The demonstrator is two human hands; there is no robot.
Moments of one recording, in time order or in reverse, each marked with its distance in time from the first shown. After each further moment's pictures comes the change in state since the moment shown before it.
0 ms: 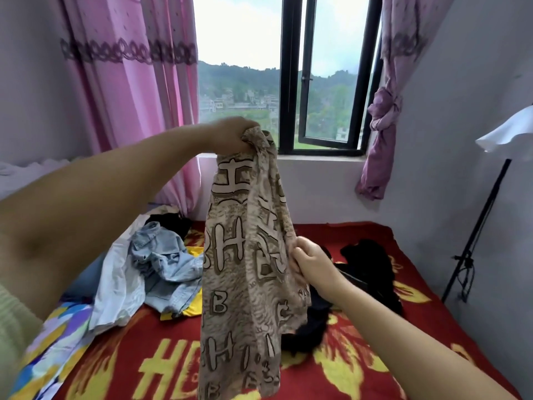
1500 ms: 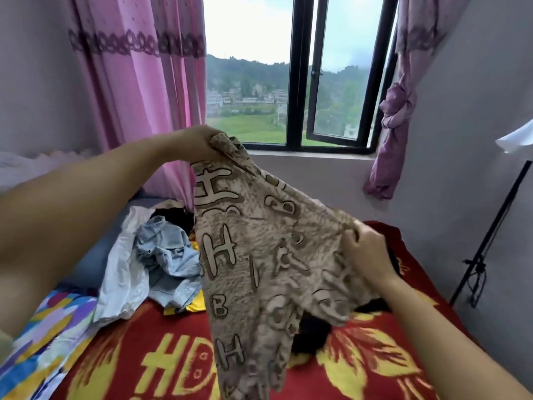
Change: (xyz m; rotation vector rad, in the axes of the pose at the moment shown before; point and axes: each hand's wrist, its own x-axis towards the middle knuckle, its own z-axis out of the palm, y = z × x) left_hand -0.022 -0.079 0.016 -0.172 -0.018 -0.214; right_hand 0.015 -0.001 -0.072 -0.616 0.504 -0.234
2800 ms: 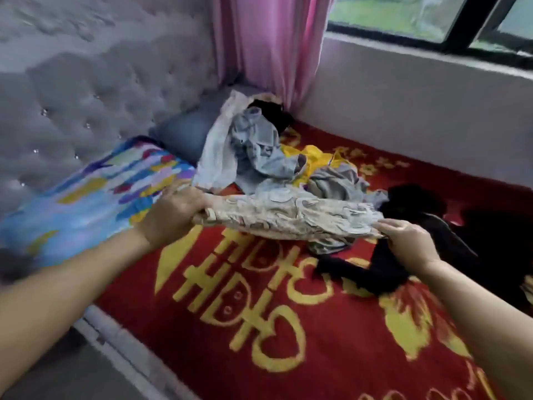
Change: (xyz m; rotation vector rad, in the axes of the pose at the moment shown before) left_hand -0.283 -0.170 0.173 0.387 0.286 -0.015; right_hand -0.020 0.058 0.168 -0.403 -0.637 -0.511
